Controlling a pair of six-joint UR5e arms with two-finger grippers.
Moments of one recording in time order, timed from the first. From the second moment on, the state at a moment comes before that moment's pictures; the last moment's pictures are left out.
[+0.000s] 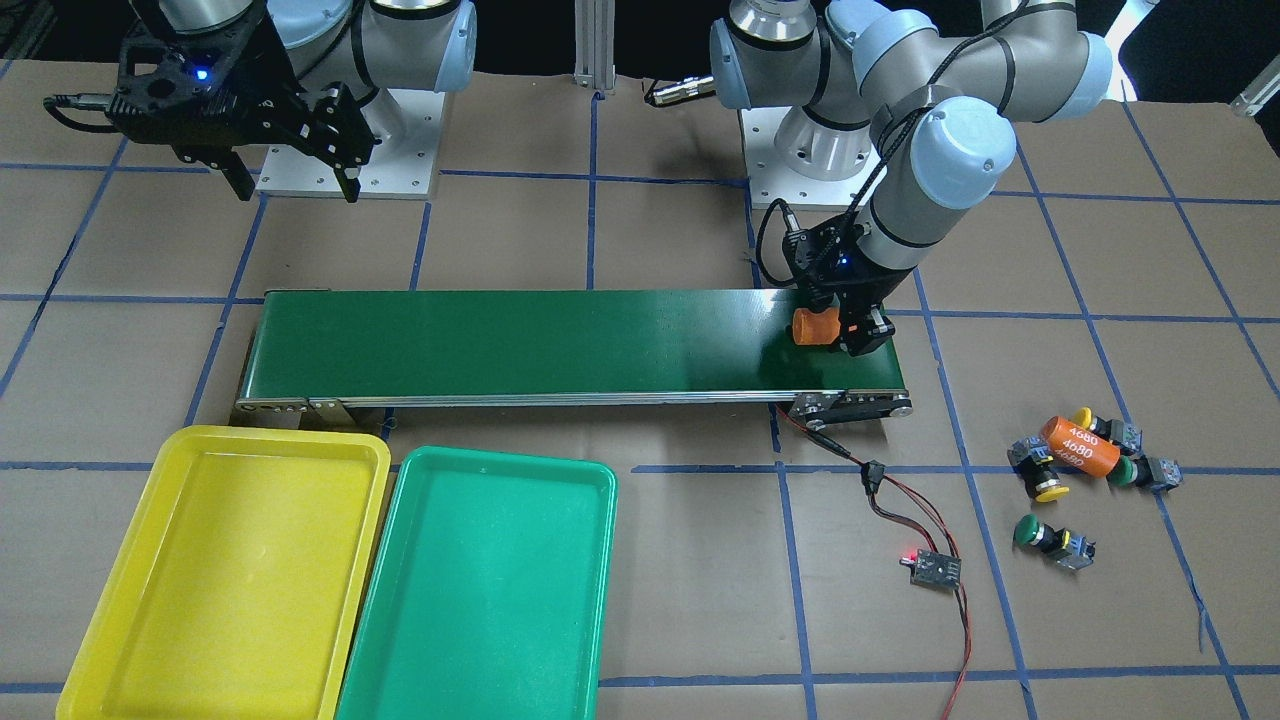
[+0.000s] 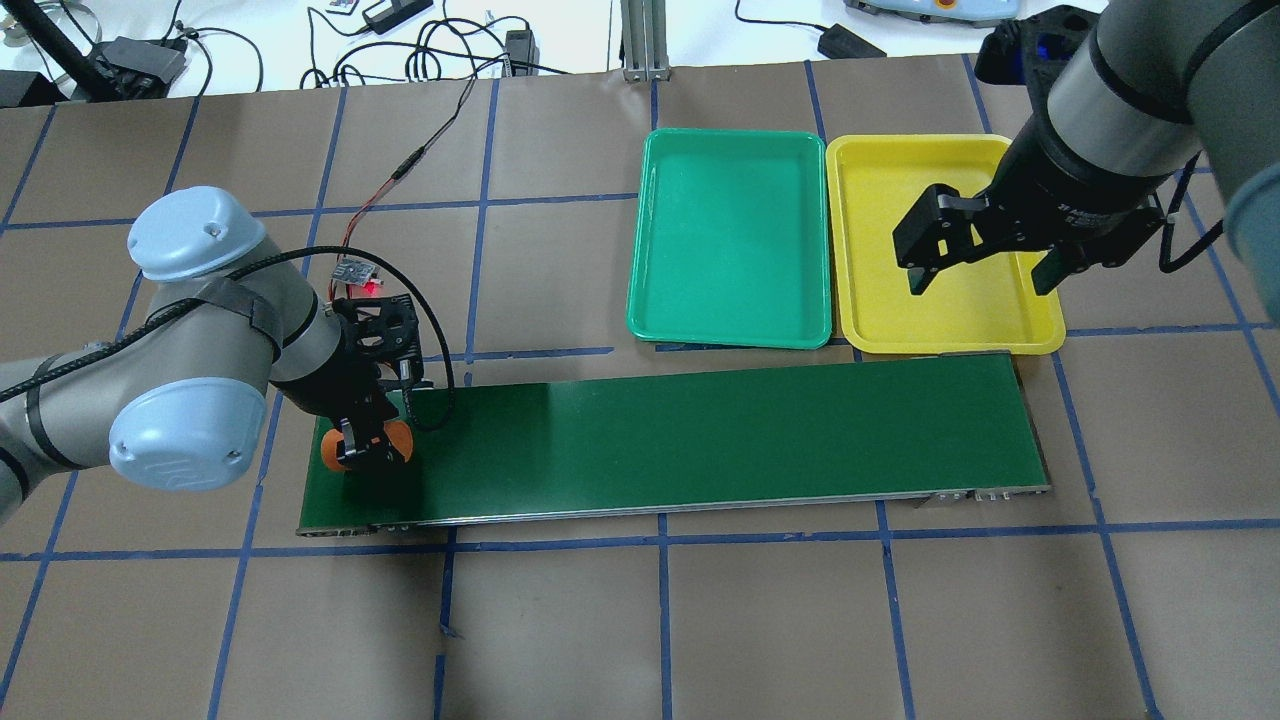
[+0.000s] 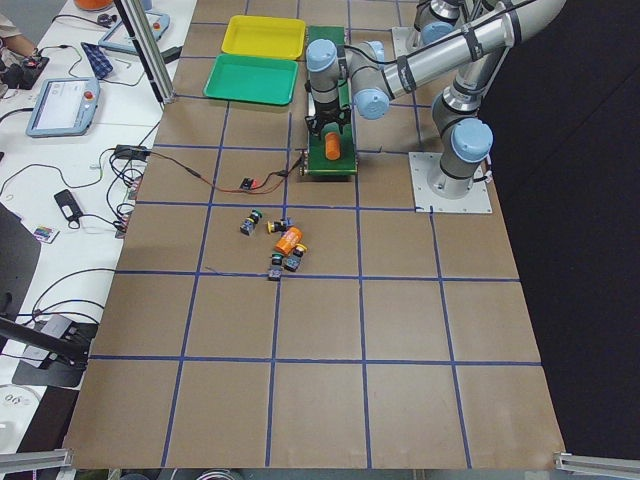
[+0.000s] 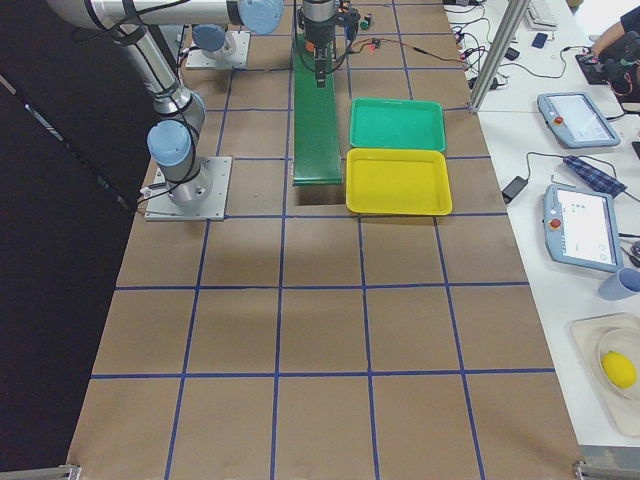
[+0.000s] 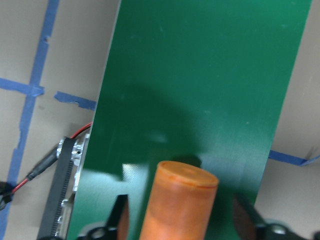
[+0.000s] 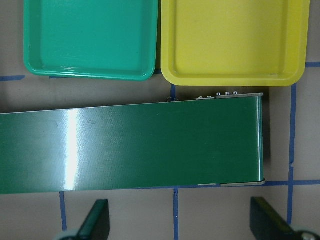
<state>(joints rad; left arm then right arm) -1.44 -1.55 -2.11 -1.17 1.53 1.40 1.53 -1.75 1.72 -1.59 -1.53 -0.01</state>
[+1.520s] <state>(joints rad) -0.93 -2.02 -1.70 -1.10 1.56 2.30 1.54 -1.76 1.74 -1.57 -1.53 -0.01</state>
